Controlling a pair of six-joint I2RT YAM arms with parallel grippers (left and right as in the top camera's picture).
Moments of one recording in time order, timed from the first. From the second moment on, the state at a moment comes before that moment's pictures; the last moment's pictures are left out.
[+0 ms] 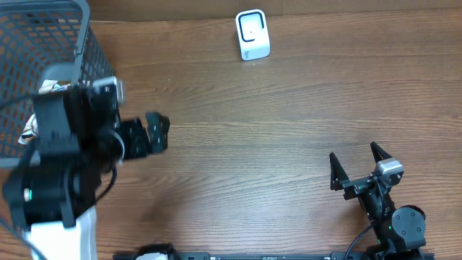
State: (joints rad) left arm 0.08 1.19 1.69 -1.43 0.17 -0.16; right arm 0.22 0.01 0.02 -0.03 -0.07 0.10
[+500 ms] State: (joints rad) left arm 0.08 1.30 1.70 -1.23 0.17 -0.11; right arm 0.22 0.01 0.02 -0.03 -0.07 0.10
